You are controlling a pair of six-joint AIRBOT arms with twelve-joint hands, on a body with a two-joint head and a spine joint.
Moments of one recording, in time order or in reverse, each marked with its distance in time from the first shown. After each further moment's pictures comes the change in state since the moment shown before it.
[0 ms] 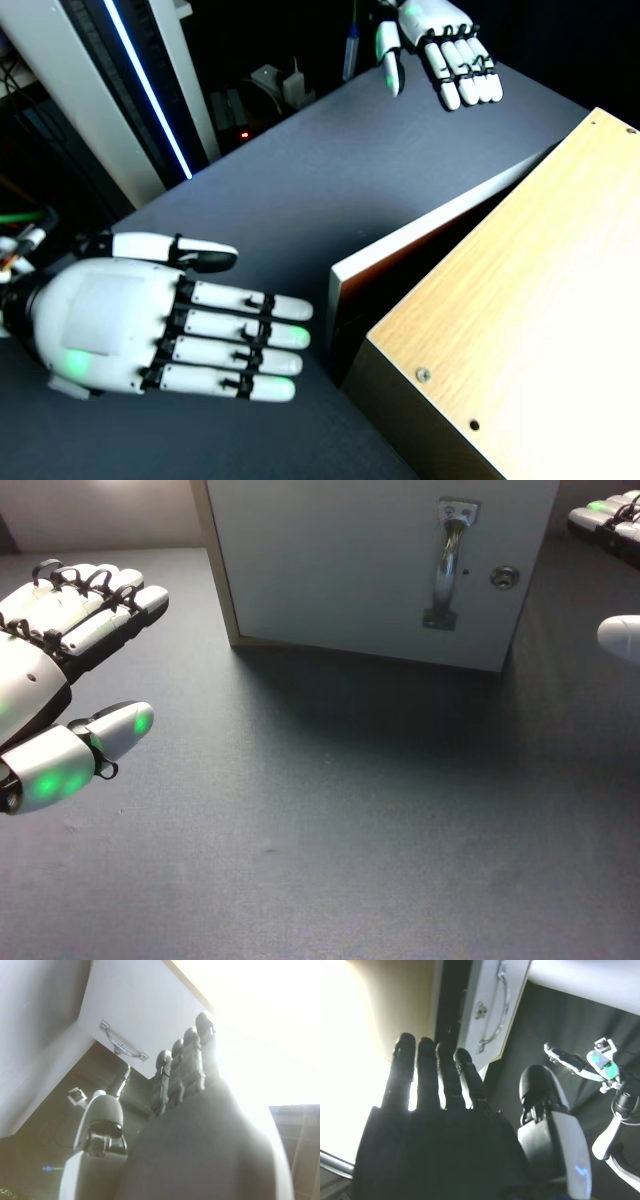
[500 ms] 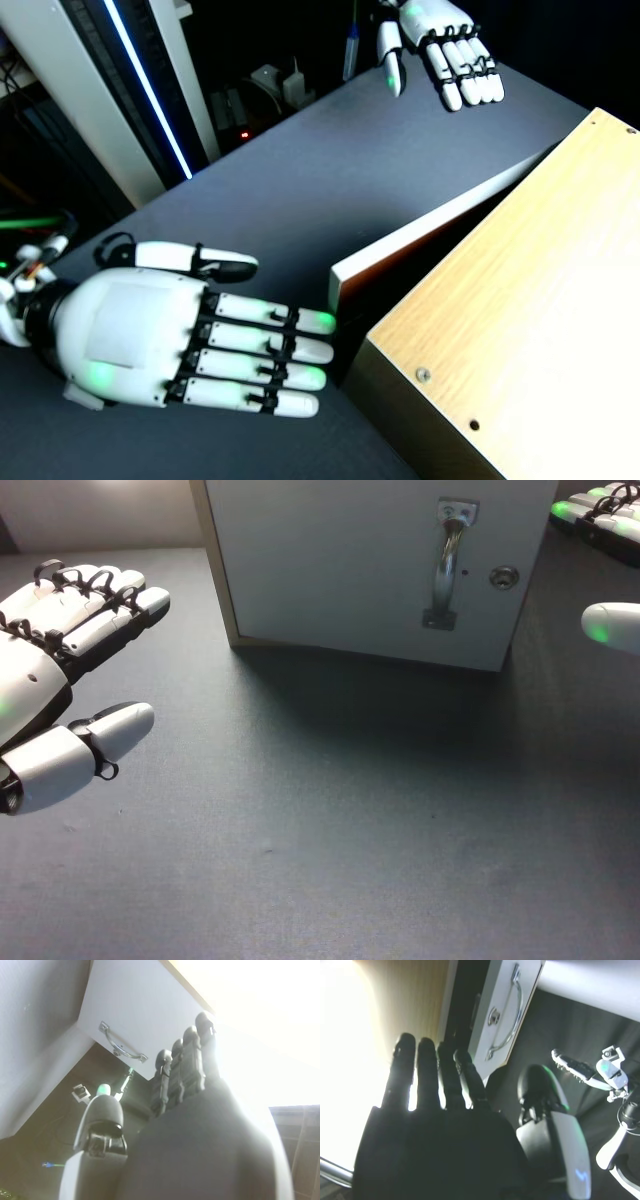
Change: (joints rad) left arm 0.000 0.000 0.001 0.003 0.000 0.000; right arm 0.053 -0.028 0.023 -0.021 -0.058 -0.016
